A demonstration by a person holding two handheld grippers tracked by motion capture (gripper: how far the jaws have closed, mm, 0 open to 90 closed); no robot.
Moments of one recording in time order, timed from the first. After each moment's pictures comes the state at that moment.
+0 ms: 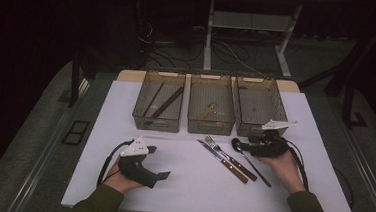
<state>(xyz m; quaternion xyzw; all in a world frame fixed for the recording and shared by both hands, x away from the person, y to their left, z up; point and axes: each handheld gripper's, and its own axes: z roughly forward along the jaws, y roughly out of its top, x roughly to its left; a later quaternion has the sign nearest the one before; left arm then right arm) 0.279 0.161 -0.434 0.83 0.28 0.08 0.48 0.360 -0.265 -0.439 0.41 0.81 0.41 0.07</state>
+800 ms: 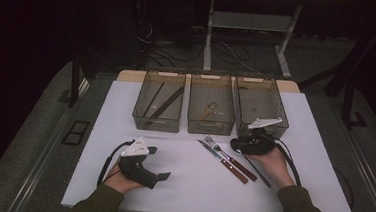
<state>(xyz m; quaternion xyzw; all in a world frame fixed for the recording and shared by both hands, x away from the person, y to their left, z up) 0.279 0.160 -0.434 0.83 0.27 0.07 0.48 0.375 -0.240 -0.452 0.39 0.83 0.38 0.07</state>
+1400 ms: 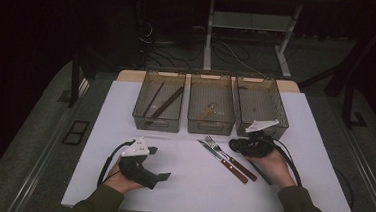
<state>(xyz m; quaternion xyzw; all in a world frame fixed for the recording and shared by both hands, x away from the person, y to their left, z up) 0.278 0.159 -0.434 0.83 0.27 0.07 0.47 0.368 -0.236 -0.449 0.36 0.86 0.36 0.10</state>
